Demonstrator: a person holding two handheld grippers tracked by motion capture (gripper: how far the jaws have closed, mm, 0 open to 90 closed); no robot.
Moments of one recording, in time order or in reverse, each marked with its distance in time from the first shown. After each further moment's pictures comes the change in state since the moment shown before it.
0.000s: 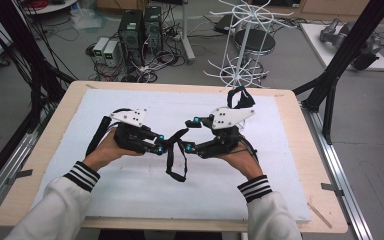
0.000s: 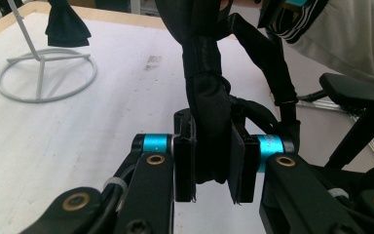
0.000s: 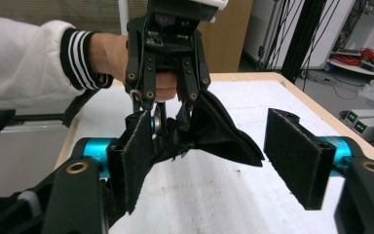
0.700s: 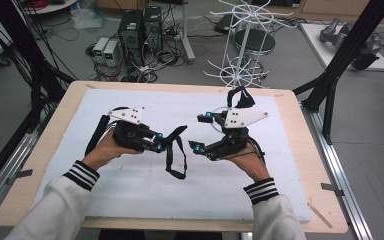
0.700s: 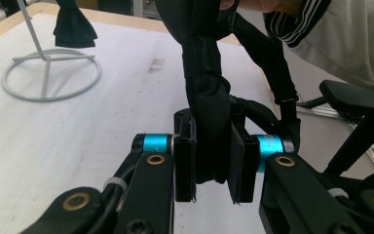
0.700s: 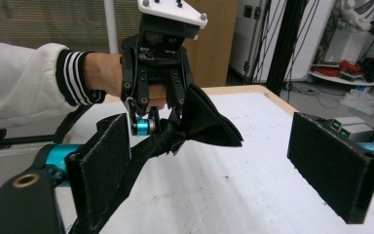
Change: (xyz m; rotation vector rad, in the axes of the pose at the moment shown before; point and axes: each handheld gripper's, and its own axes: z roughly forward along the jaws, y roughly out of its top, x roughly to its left) left arm 0.003 -0.001 -0.002 -0.020 0.002 -0.030; right arm -0.002 -0.005 -0.019 -0.080 -0.044 0.036
